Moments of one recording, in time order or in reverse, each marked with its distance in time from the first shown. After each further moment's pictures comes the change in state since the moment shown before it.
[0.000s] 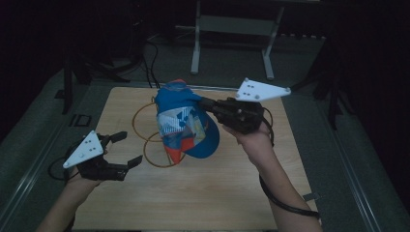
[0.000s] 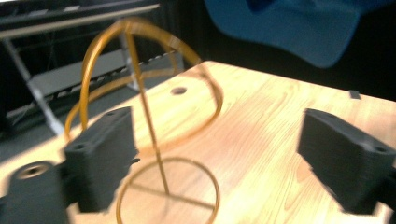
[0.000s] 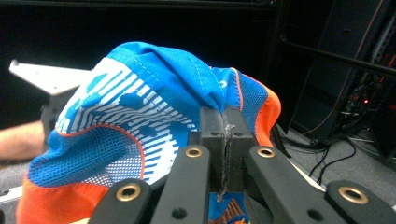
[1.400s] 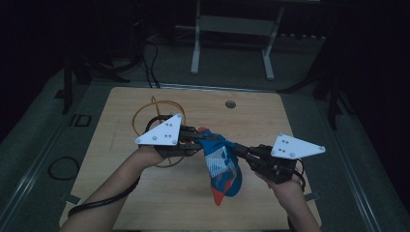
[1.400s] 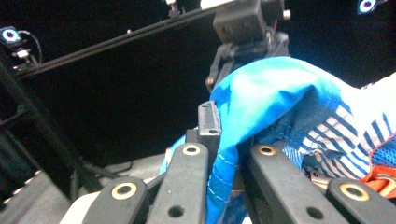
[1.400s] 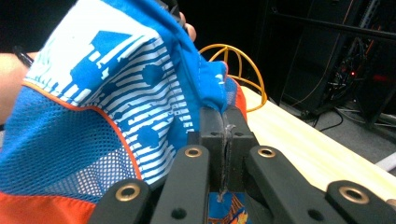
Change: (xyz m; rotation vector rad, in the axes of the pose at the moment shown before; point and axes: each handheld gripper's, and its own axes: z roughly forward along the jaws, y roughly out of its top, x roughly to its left) left arm -0.073 0.125 0.123 -0.283 -0.614 0.431; right arm 0.031 -0.091 -0.090 0.038 -0.047 0.020
